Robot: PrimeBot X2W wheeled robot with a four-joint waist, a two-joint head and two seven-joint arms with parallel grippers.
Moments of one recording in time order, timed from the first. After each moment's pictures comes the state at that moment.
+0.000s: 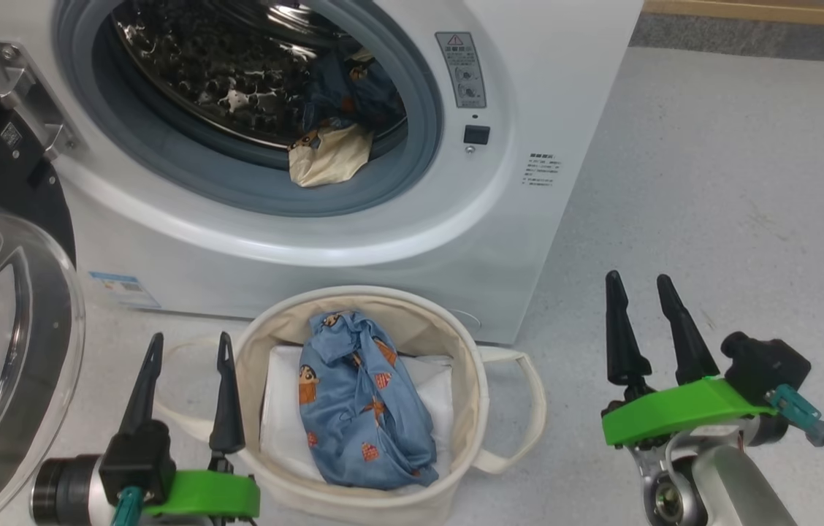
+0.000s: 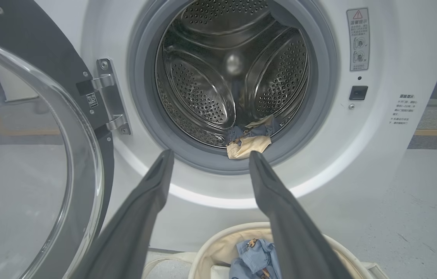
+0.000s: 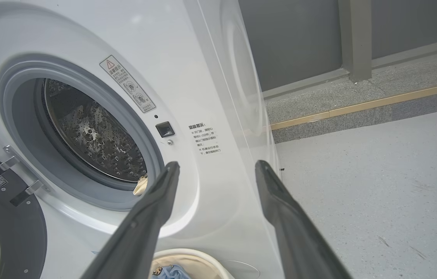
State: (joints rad) left arm -0.10 0.12 -0.15 0.12 -0.08 0.22 -0.26; right arm -0.21 -0.06 0.19 0.20 0.44 0.13 -0.25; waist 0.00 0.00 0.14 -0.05
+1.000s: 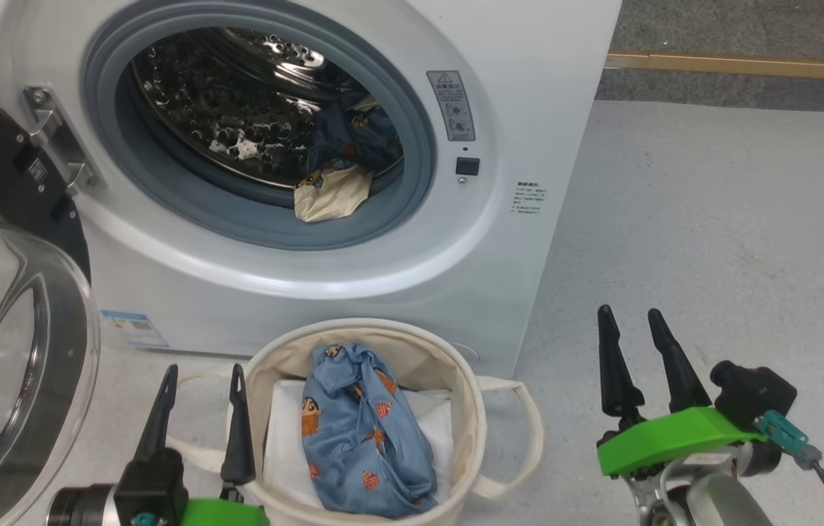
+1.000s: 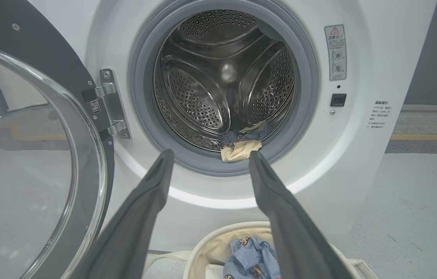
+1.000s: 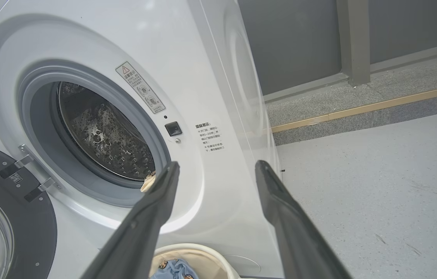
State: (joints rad) left arm -0.04 0.08 -0.12 0.13 -0.04 0.18 -0.26; right arm -0.16 -0.06 0.21 0.22 0.44 0.13 -0.25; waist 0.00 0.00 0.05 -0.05
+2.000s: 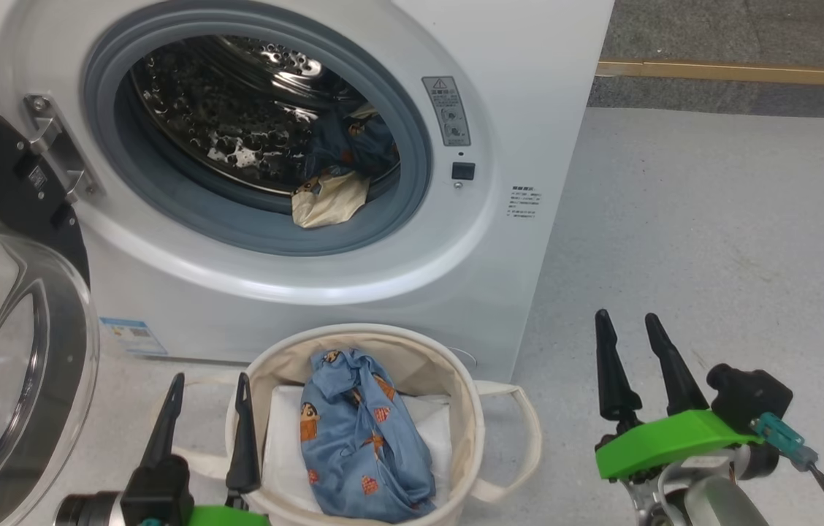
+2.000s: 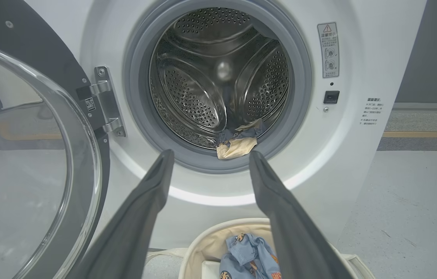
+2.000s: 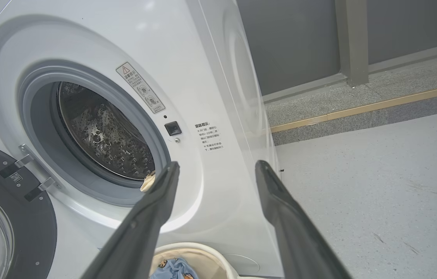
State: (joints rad) left arm -0.02 0.07 -0.13 0.14 -0.04 0.17 -0.26; right arm -0.15 -0.06 0.21 0.23 0.44 0.13 -0.25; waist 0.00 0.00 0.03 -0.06
